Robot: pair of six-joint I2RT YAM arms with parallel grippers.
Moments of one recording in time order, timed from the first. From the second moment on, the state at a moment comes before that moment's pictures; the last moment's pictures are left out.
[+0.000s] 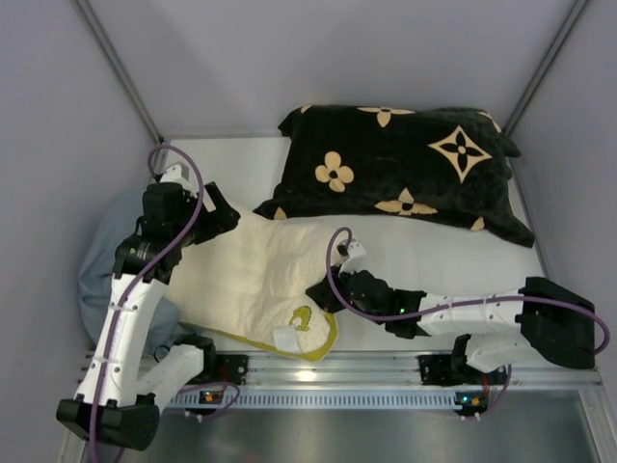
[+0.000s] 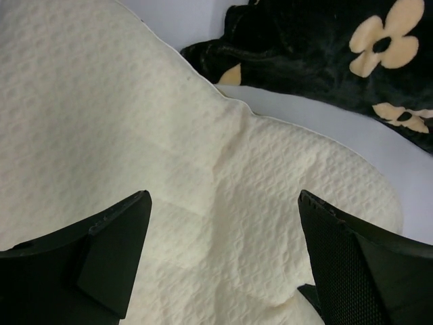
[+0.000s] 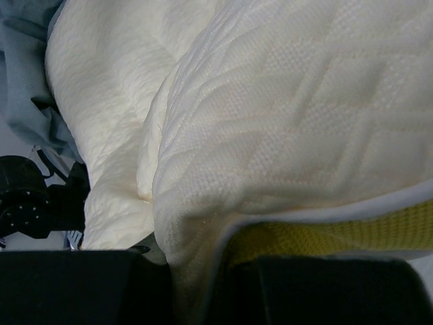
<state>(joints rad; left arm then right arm) -0.14 0.92 1.12 -0.79 0.03 -0.49 1.23 1.28 0.53 0.36 0.31 0.79</state>
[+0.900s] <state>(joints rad) -0.62 0.99 1.01 -0.72 -0.15 -0.63 0.96 1.23 0.50 0.23 0.23 0.79</state>
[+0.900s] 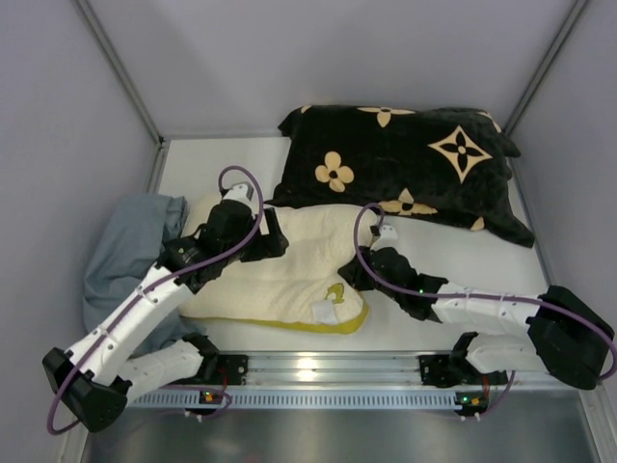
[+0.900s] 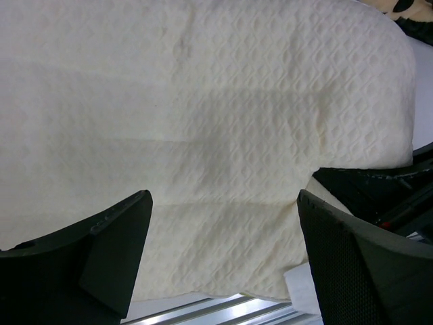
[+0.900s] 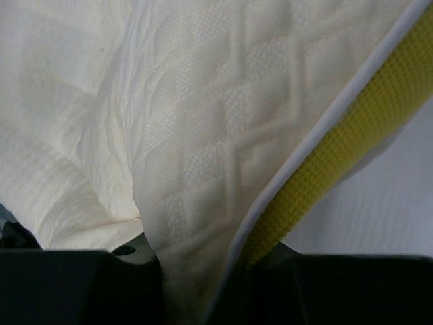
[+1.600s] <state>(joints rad) -0.69 0.96 0.94 -0.67 -0.17 -0.68 0.76 1.07 0.51 -0.10 0.35 0.66</state>
